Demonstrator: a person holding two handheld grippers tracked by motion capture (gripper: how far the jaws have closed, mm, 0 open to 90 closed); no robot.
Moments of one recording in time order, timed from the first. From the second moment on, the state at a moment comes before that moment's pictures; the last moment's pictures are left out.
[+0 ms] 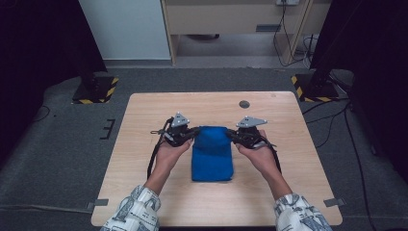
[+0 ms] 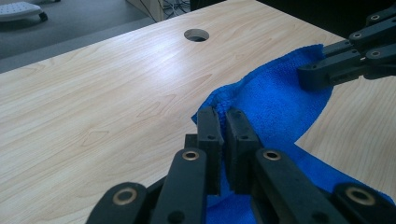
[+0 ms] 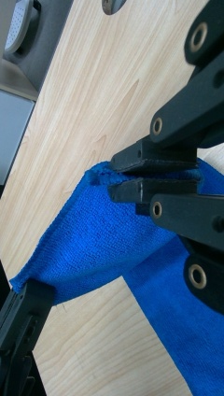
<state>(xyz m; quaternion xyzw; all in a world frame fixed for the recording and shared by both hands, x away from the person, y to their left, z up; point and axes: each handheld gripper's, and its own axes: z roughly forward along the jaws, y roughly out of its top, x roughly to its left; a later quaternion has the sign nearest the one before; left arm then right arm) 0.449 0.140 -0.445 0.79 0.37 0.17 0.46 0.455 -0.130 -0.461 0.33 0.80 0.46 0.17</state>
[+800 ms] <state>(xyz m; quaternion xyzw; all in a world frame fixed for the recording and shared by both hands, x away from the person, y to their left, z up) 0.427 0.152 -0.448 0.79 0.36 0.16 0.47 0.432 -0.128 -0.463 0.31 0.81 0.47 0.16</state>
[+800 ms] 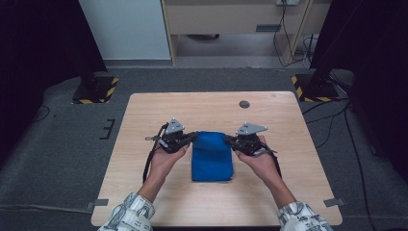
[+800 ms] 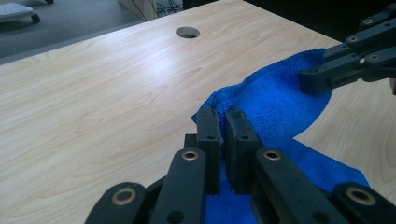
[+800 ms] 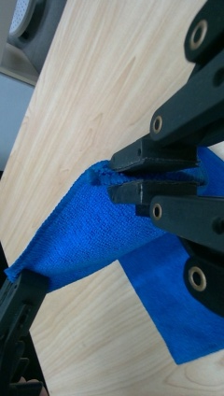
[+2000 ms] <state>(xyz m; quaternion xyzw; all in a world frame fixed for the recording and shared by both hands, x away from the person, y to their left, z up) 0.393 0.153 -0.482 0.80 0.35 0.13 0.46 0.401 -0.135 -0.489 0.29 0.83 0.45 0.15</state>
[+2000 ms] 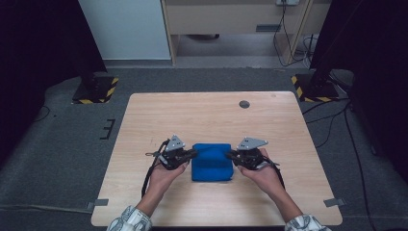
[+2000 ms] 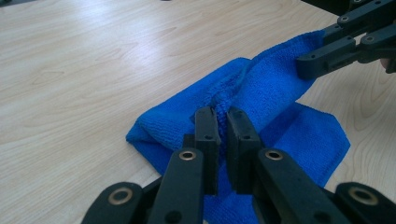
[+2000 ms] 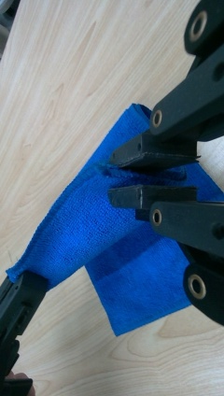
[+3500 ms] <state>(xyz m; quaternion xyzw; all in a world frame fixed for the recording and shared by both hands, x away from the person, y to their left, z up) 0.351 0.158 -0.503 0.82 0.33 0.10 0.46 0.364 -0.143 -0.515 0.29 0.85 0.42 0.13</state>
